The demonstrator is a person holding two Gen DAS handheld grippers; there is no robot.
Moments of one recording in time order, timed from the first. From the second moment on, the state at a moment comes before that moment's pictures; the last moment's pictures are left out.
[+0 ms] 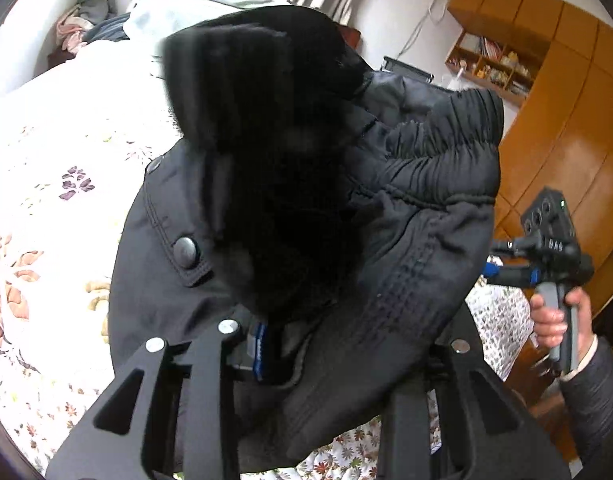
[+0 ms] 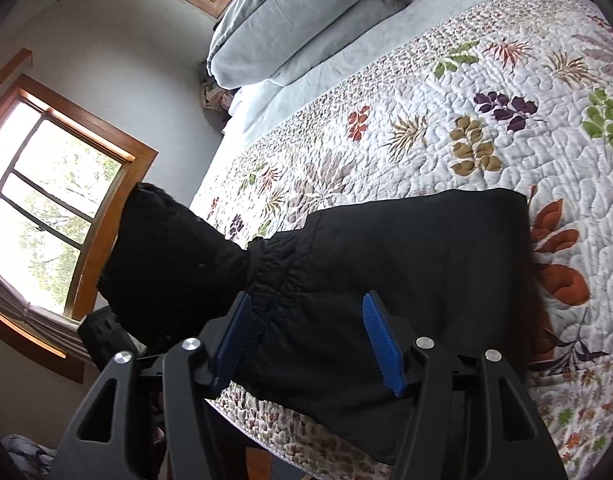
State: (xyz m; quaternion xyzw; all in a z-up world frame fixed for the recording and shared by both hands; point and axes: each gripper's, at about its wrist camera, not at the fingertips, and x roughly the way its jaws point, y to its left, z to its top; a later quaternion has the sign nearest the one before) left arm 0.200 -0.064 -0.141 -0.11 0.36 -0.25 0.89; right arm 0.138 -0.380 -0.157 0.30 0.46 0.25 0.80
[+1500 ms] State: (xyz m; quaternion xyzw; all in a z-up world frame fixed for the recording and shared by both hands) left arm 0.181 -0.155 -0.166 0.11 0.40 -0.23 0.88; right arm 0.221 -0.275 -0.223 0.36 0.59 0.25 0.67
